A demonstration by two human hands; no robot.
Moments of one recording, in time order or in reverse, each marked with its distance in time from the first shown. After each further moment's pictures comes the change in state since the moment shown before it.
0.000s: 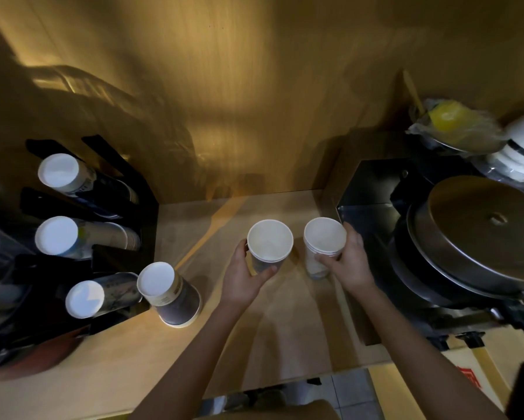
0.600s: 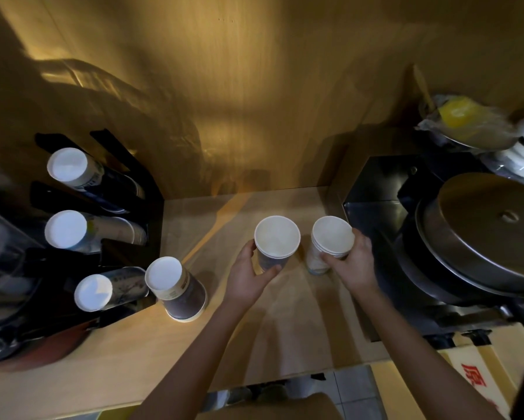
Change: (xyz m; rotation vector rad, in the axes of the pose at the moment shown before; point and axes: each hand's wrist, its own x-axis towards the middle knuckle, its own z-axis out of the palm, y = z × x) left_hand -0.005 -0.002 -0.006 0.043 -0.021 -0.002; right_hand -0.009 -0.001 0.009 0.009 0.099 0.089
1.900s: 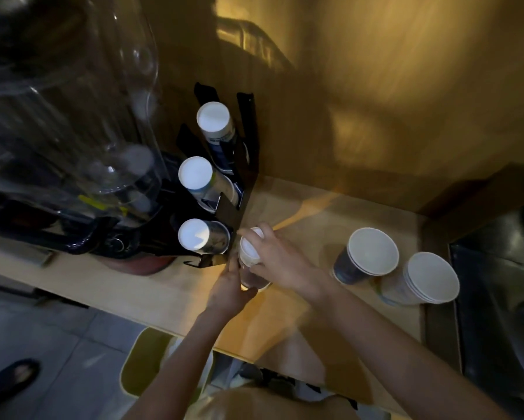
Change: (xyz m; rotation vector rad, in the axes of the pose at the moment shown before) left_hand -0.060 -0.108 -0.099 0.258 0.111 -0.330; right_hand -0.092 -0.188 0.135 -0.525 -0.849 -0.934
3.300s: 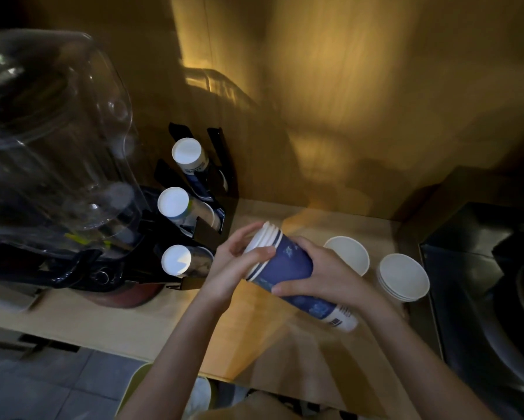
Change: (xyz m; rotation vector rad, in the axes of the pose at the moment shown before) left_hand -0.029 0.117 -0.071 -0.871 -0.108 0.172; right_hand -0.093 0.046 -0.058 0.780 0.133 0.177
